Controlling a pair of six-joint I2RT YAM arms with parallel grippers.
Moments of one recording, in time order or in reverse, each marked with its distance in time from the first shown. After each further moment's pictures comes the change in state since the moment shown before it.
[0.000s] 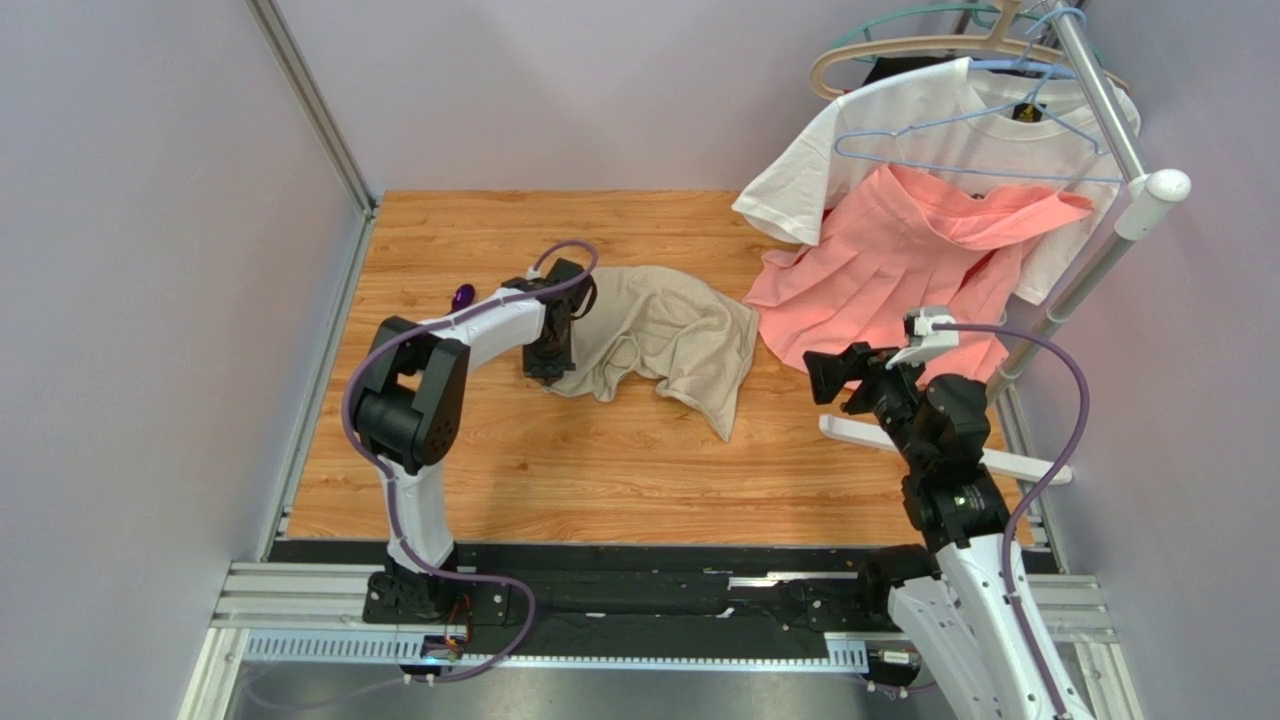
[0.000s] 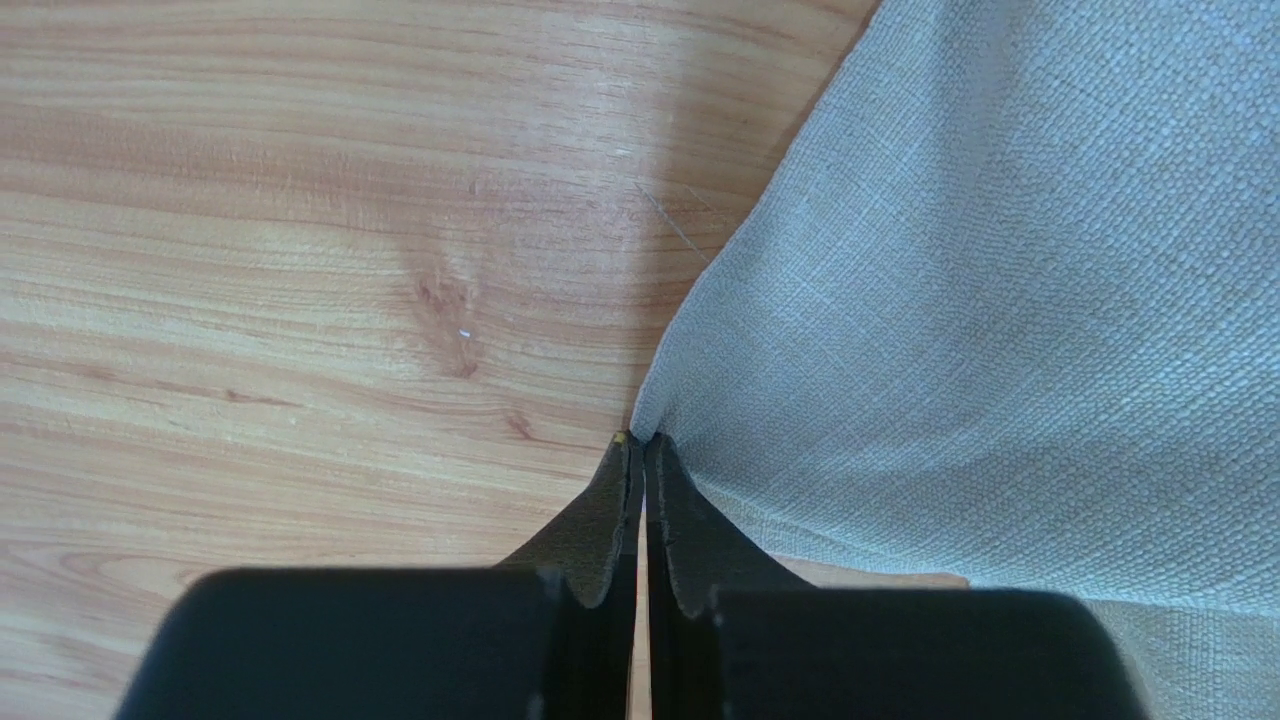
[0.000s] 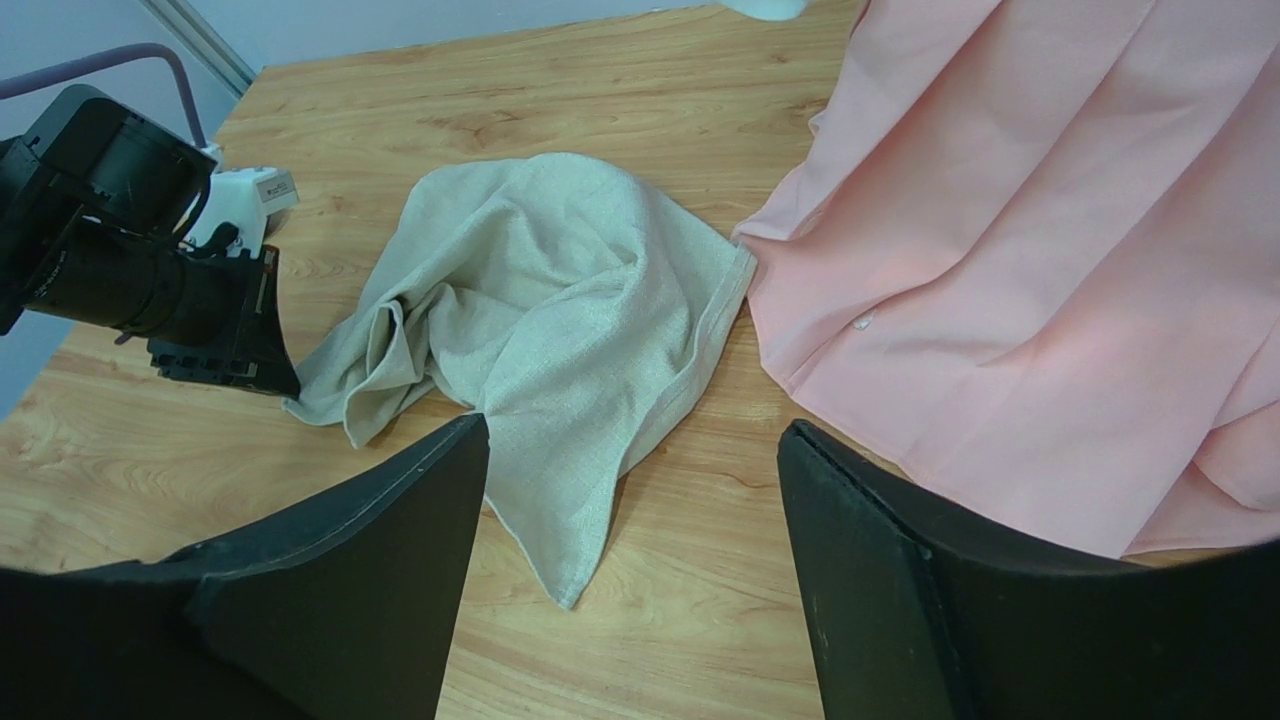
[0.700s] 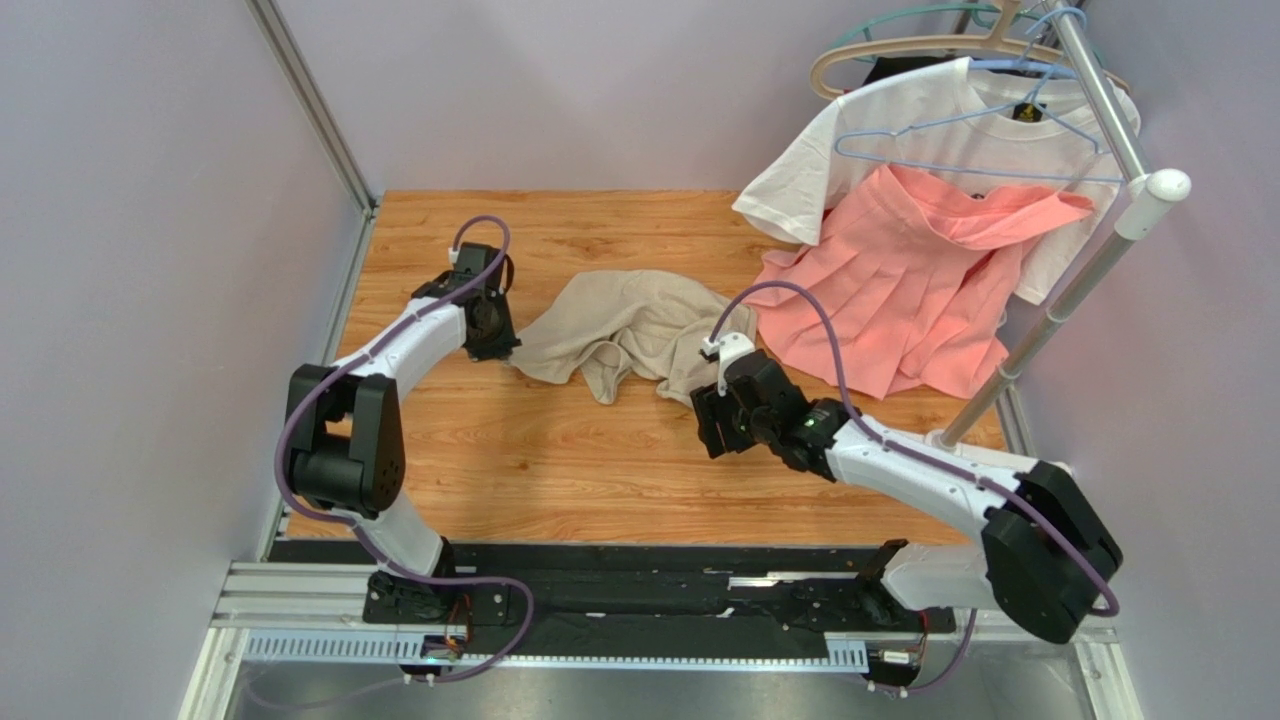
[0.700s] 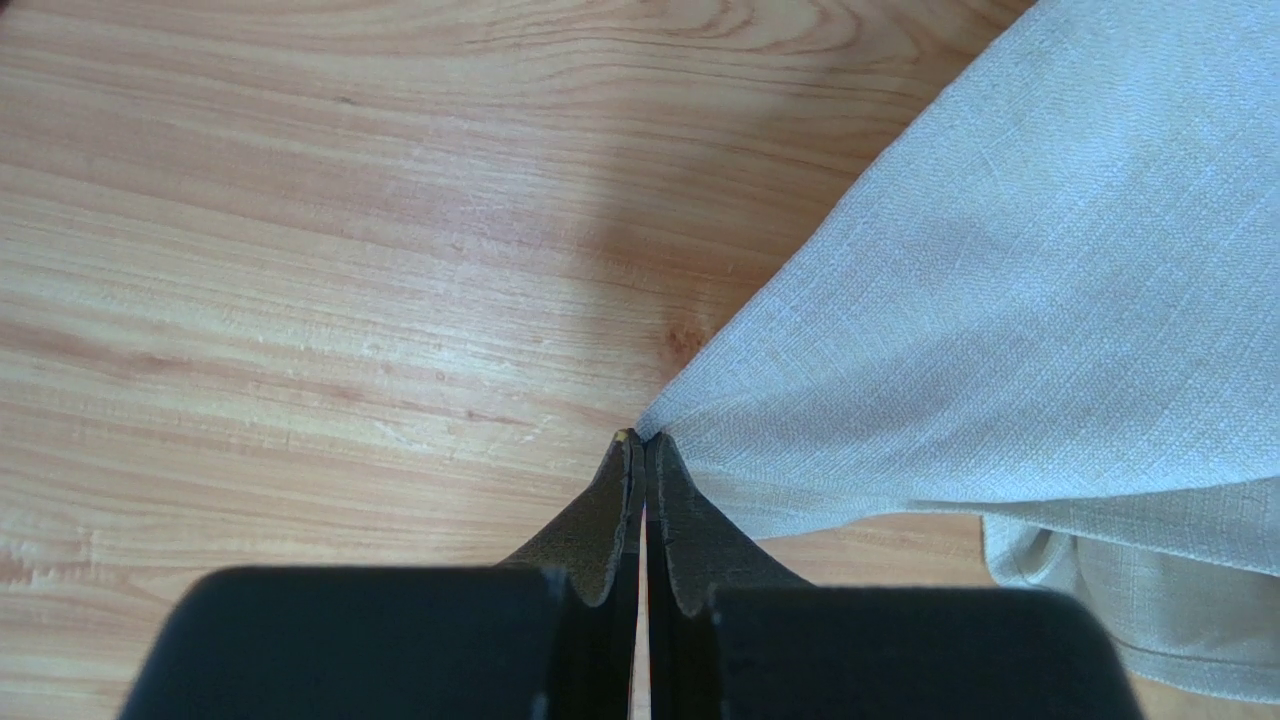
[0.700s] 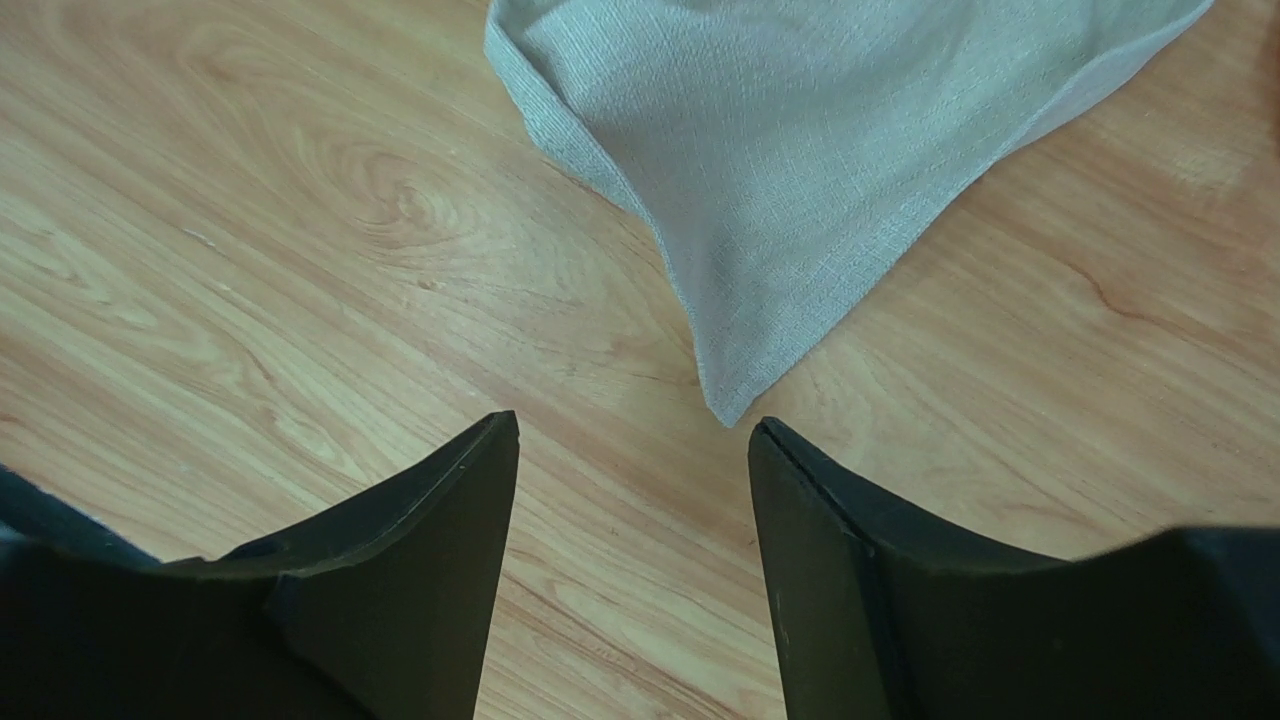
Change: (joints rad) left arm 0.232 -0.274 -0.167 0.153 0.142 0.063; right arm 0.586 0.702 0.150 -0.091 0.251 -0.049
